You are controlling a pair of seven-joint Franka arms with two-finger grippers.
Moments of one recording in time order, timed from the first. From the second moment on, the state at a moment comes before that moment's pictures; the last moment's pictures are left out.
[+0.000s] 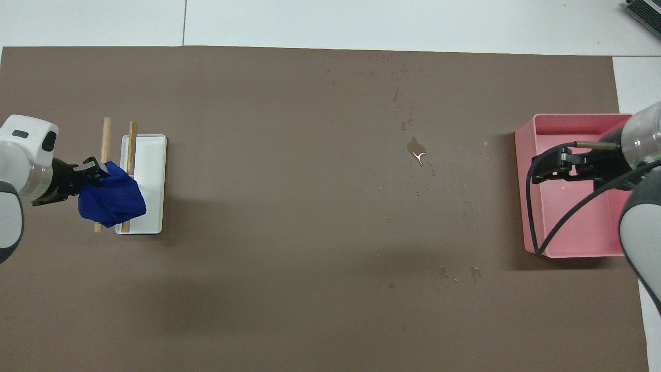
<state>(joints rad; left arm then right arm) 0.03 -0.01 0.01 -2.06 0.03 2.10 -0.45 0.02 -0.01 0.08 -1.59 -0.03 1.52 0.26</state>
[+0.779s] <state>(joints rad) -0.10 0.05 0.00 -1.70 -0.04 1.80 -0.89 0.02 -0.01 0.08 -1.59 -0.03 1.52 0.26</state>
